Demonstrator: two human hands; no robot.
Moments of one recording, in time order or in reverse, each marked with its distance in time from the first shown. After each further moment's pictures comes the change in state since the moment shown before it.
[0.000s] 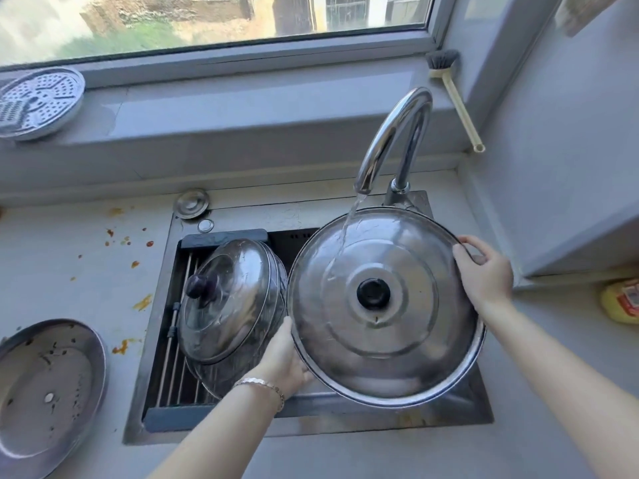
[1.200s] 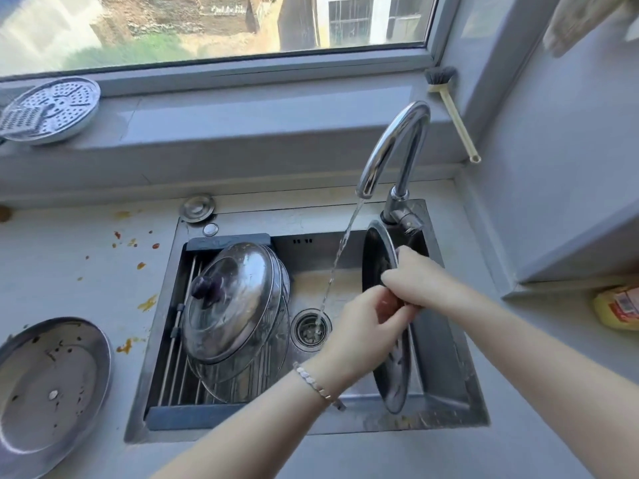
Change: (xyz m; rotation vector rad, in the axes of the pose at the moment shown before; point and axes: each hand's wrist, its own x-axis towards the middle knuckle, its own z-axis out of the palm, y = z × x) left_hand -0.065 0.004 0.080 0.796 -0.265 0.827; right_hand -0.060 -0.100 0.017 -0.607 -0.701 0.013
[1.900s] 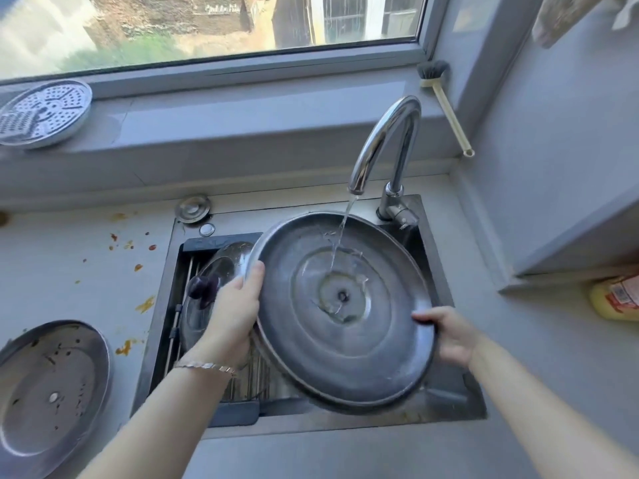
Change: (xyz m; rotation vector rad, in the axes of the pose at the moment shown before) left_hand -0.002 -0.037 -0.107 -0.328 0.484 -0.312; right_hand 0.021 0.115 0.052 1.290 -0.376 0.299
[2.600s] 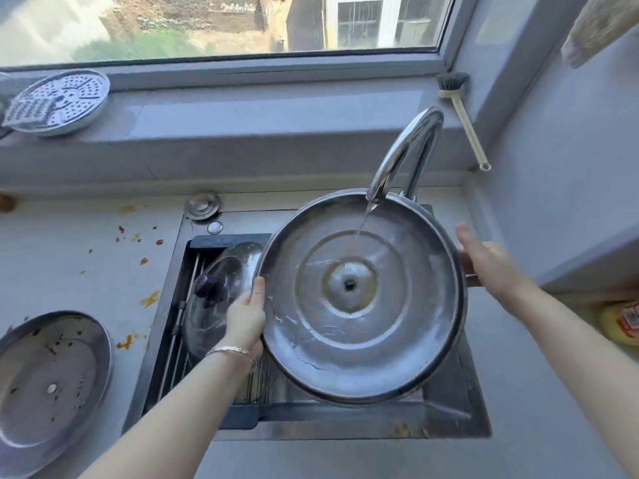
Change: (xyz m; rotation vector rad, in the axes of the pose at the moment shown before) left_hand 0.051 -0.061 -0.008 -0.115 0.144 -0.152; right_hand -0.041 -0.093 0.034 -0.667 0.304 -0.591
